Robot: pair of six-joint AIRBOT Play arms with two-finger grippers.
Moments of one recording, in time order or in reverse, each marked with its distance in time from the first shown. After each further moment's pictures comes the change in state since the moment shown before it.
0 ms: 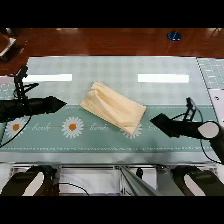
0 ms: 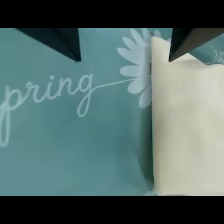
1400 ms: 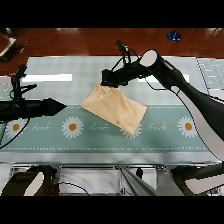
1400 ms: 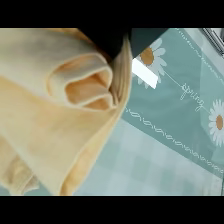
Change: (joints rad) left arm -0.002 0.051 0.025 -0.001 -0.110 0.003; right arm 0.407 -0.935 1.213 0.163 0.173 -0.272
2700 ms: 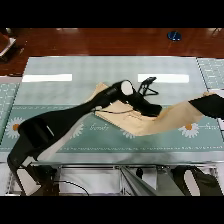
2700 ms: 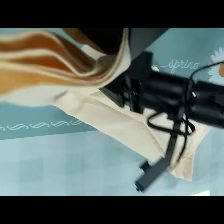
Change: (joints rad) left arm -0.886 -1.195 0.999 -0.162 0.177 -0.184; right arm -0.790 1.141 -0.636 -0.179 0.420 -0.020
